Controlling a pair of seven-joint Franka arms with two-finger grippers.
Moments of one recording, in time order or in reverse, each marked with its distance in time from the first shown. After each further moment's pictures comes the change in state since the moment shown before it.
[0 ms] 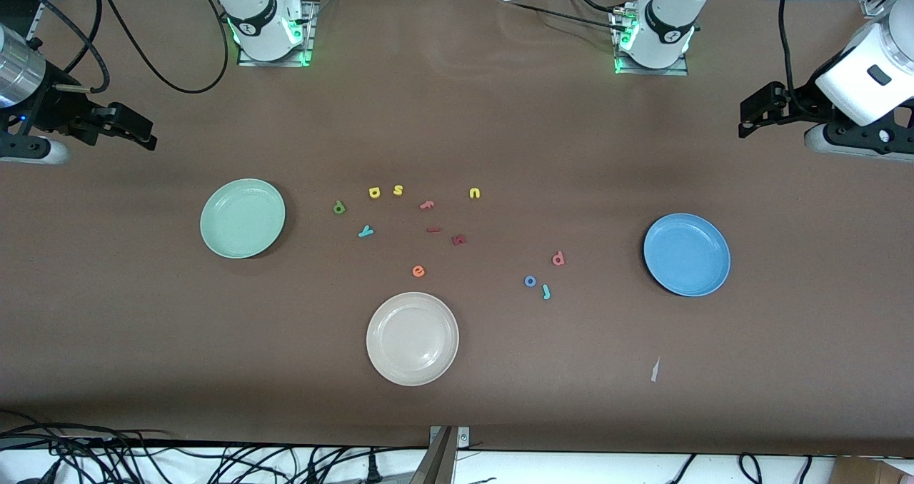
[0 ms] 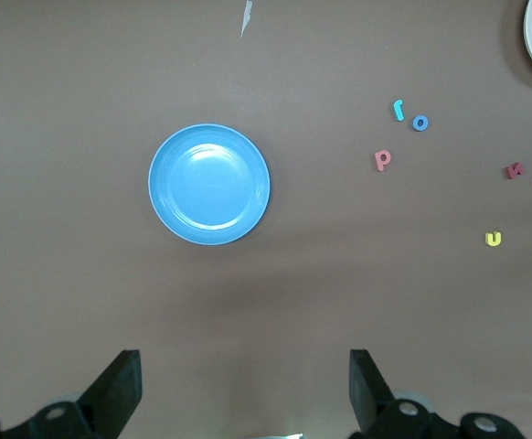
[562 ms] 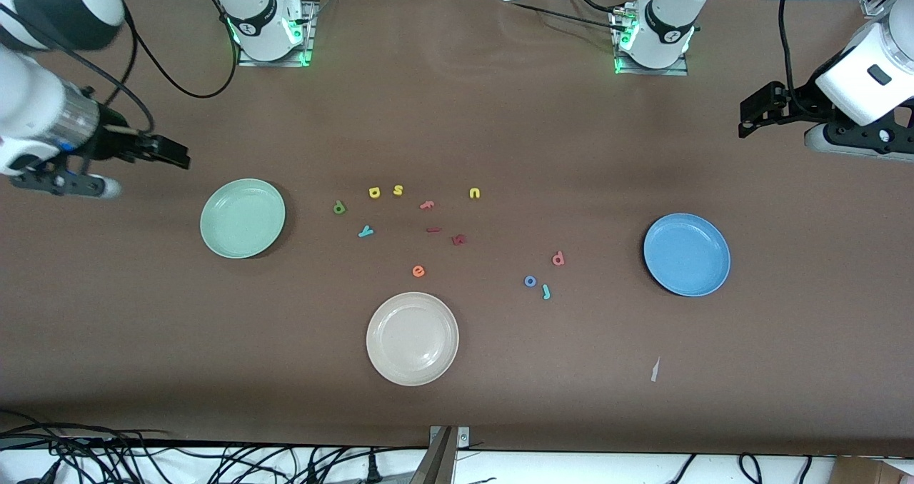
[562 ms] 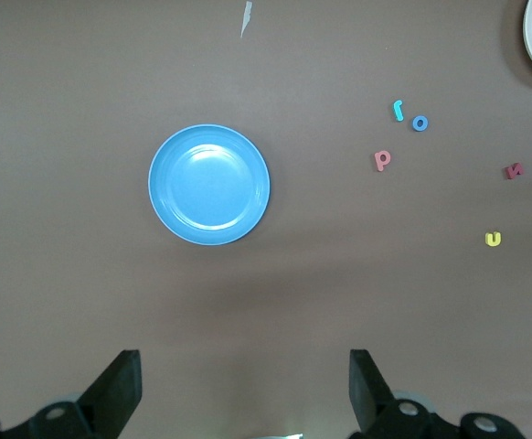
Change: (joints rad) left arm 0.000 0.000 0.000 0.001 0.000 0.000 0.000; right arm 0.046 0.116 0.008 -0.037 0.010 0.041 0.056
